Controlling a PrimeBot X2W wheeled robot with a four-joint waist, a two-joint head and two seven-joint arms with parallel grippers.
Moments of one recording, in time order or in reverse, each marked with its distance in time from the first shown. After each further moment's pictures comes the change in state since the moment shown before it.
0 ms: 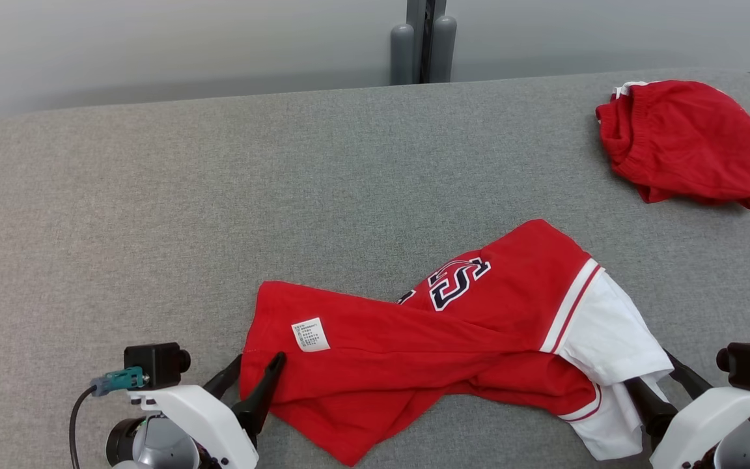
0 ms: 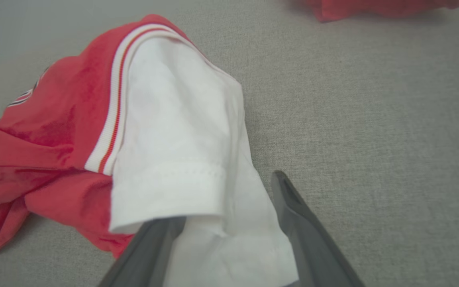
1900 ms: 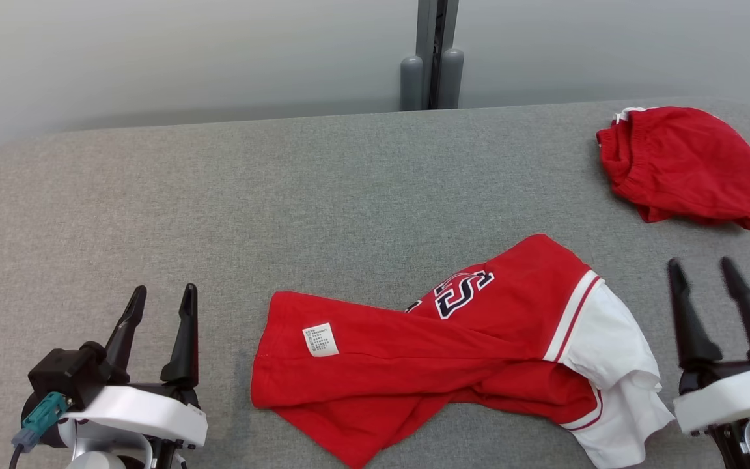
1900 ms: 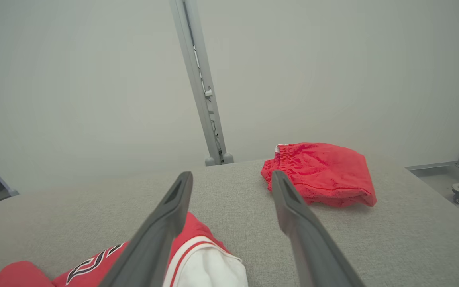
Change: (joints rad) left arm 0.002 -0.021 0.165 -0.048 0.293 0.022 -0.448; right arm -0.025 0.140 -0.178 -0.208 -0.175 0.000 -0.223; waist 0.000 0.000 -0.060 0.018
